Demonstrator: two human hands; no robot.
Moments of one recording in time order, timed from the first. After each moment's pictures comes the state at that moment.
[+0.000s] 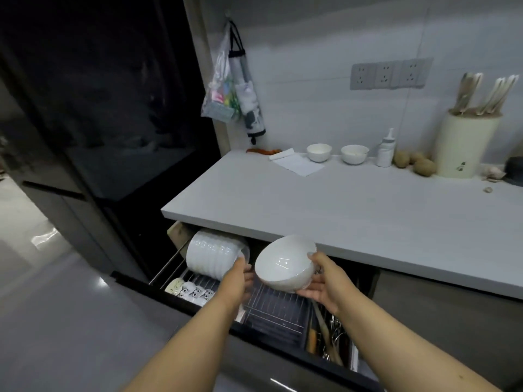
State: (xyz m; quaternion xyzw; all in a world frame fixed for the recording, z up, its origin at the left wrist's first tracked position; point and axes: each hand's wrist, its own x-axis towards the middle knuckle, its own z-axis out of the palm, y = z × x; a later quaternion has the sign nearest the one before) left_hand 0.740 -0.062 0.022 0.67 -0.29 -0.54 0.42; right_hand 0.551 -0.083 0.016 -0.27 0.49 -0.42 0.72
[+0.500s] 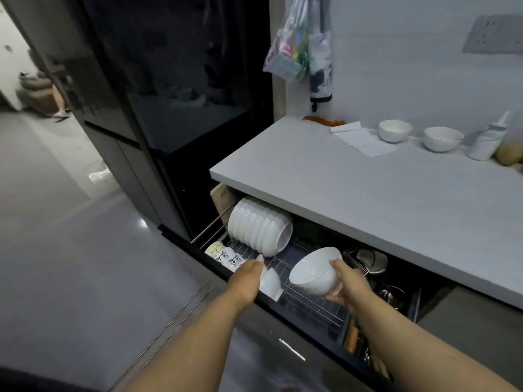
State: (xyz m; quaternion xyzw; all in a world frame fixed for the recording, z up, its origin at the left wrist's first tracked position) left_hand 0.844 -0.053 -0.043 0.77 -0.37 -0.42 0.32; right_hand 0.638 -0.137 -0.076 -0.29 0.62 -0.31 0.66
